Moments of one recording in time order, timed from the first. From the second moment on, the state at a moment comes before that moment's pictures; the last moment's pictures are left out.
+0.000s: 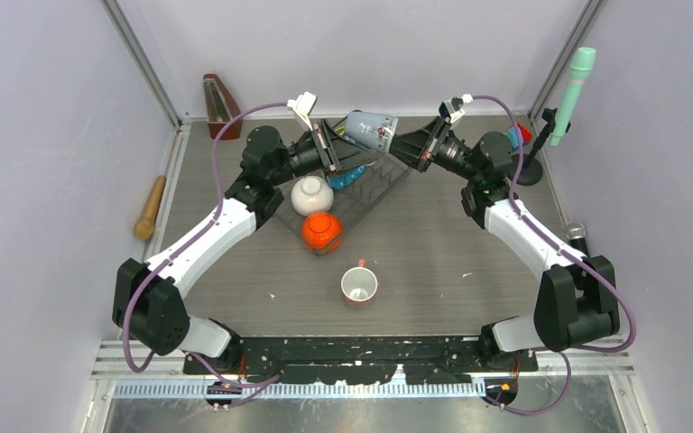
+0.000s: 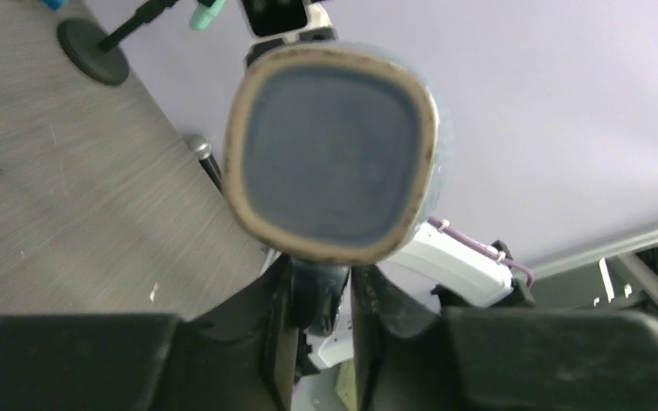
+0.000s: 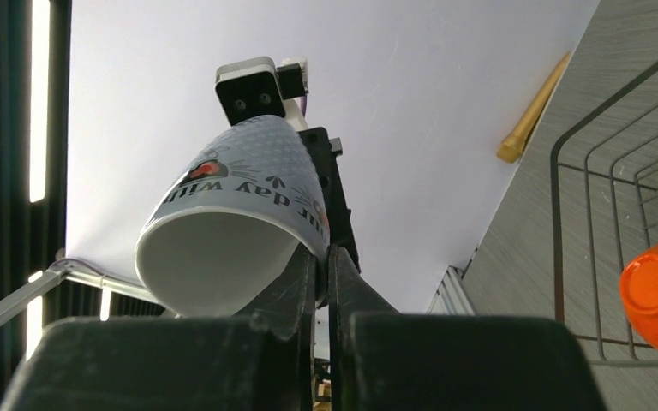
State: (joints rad) left arm -0.53 1.41 1.17 0.38 0.65 -1.13; right arm 0.26 1.40 0.98 0.72 -0.82 1.51
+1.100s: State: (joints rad) left arm -0.63 1.36 1.39 -0.71 0.33 0.06; right arm 0.38 1.23 1.26 -0.50 -0.50 0.41
